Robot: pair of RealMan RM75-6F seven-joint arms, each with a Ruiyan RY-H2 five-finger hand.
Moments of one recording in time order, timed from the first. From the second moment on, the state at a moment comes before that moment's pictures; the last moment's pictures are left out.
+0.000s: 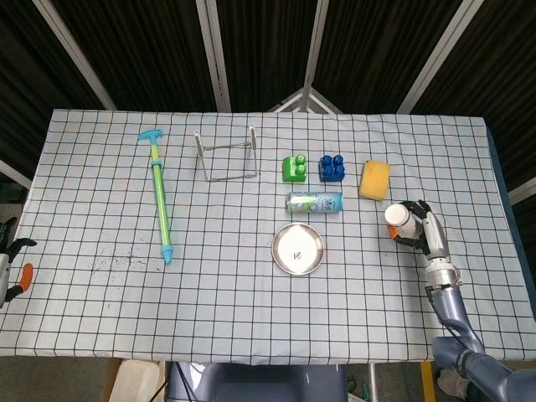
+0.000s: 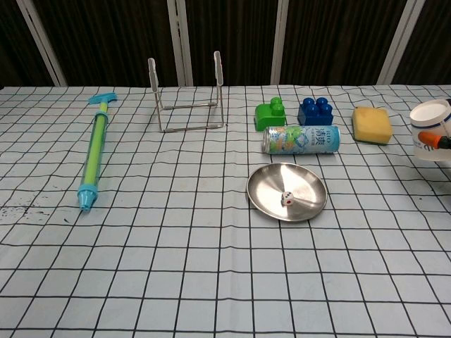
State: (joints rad) left arm -0.13 -1.10 -0.09 -1.58 1.33 1.37 0.09; right arm 0.48 -1.71 0.20 -0.73 -1.34 1.06 1.02
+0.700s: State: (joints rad) left arm -0.14 -1.11 -0.09 -1.57 1.32 1.37 0.11; right arm 0.58 -1.91 0.23 -0.44 -1.36 0.99 1.17
